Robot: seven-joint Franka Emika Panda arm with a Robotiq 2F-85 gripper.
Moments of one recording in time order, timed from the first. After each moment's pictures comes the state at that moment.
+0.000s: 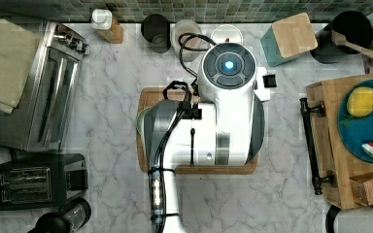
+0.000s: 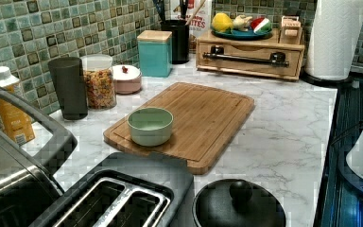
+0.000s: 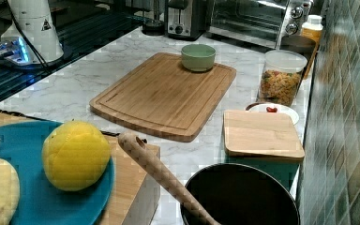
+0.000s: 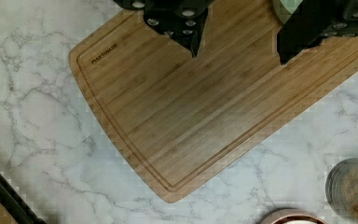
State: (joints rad) arm -0.04 0.06 0.01 -1.86 -0.05 0.27 -0.14
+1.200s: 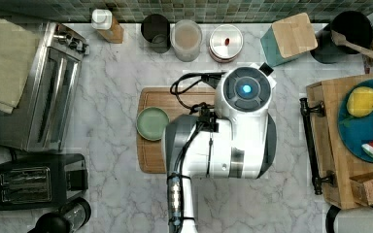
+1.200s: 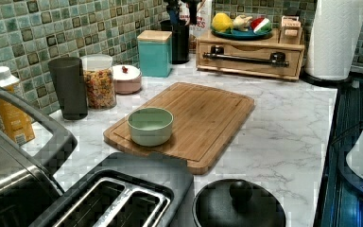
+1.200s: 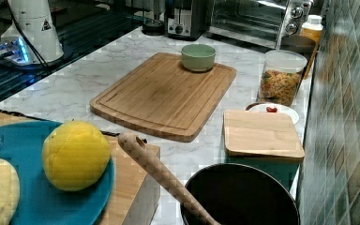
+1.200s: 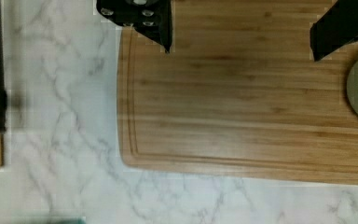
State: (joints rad) arm -0.08 0.01 -0.02 -2.03 -0.07 0.44 -0.91
